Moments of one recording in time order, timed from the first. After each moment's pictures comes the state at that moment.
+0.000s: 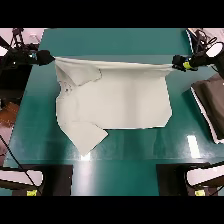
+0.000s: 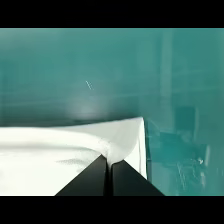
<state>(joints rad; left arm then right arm) 0.17 -1.57 1.56 0.87 -0.90 -1.09 -0.11 -1.66 1.63 -1.29 0.98 1.59</state>
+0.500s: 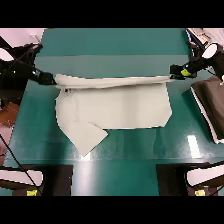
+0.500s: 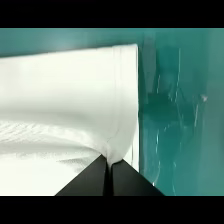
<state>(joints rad) 0.17 -1.58 1.50 1.12 -1.28 -1.07 -0.09 -1.67 1.63 -1.36 1.22 1.58</state>
